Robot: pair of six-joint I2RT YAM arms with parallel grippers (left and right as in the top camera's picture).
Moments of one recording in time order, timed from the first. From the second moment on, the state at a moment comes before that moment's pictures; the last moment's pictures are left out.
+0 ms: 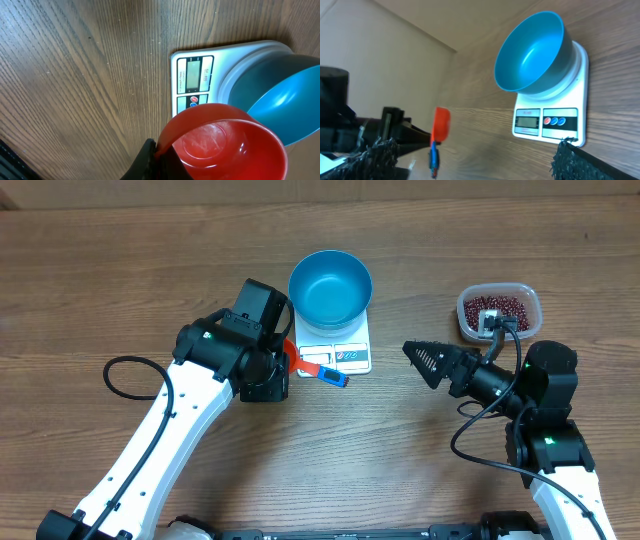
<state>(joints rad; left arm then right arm) -0.43 1.46 1.31 -1.13 0.10 -1.99 0.02 0.95 0.60 -0.04 -0.81 0.68</state>
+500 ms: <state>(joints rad) -0.43 1.46 1.31 -1.10 0.13 -1.99 0.06 0.95 0.60 -0.03 -0.83 0.96</state>
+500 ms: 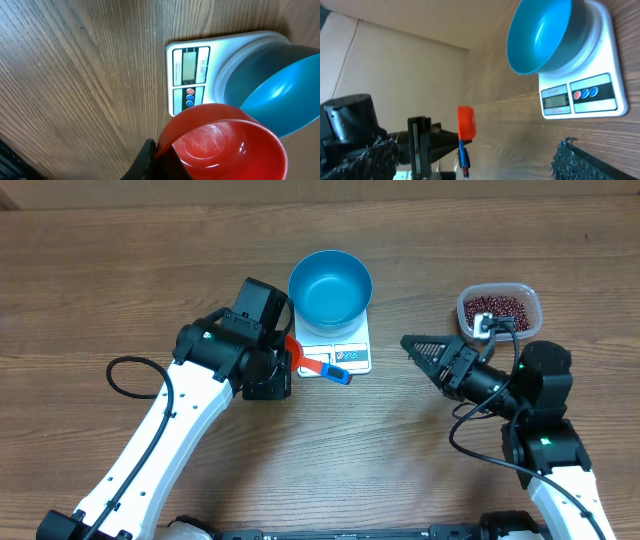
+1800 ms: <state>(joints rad) -0.47 1.46 1.31 -0.90 0.25 -2.07 0.24 1.06 0.60 0.17 -0.83 0.96</state>
